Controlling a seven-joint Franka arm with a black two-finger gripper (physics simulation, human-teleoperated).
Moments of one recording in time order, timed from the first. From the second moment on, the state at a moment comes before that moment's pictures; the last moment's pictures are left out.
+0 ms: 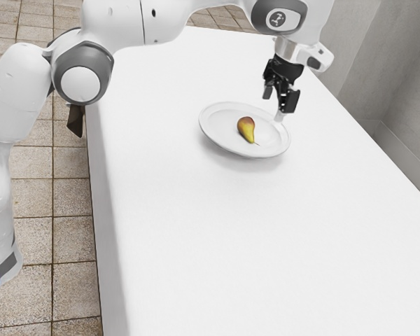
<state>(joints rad) 0.15 0.42 -0.24 -0.95 0.18 1.39 -0.04</state>
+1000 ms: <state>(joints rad) 0.17 0.70 0.10 -0.95 0.00 1.90 -1.15</state>
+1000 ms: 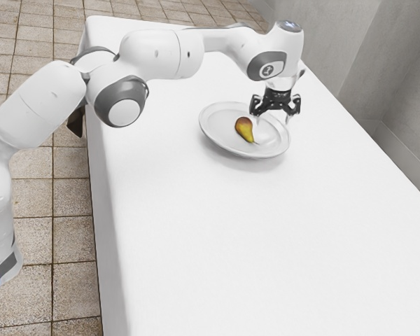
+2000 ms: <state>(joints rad) 0.23 0.72 0.12 -1.00 -0.03 1.80 -1.62</state>
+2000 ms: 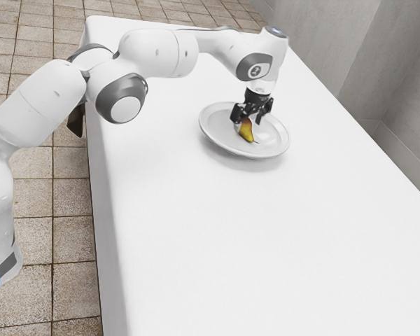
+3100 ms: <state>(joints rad) 0.25 0.71 0.12 -1.01 -0.03 1.85 -1.69</state>
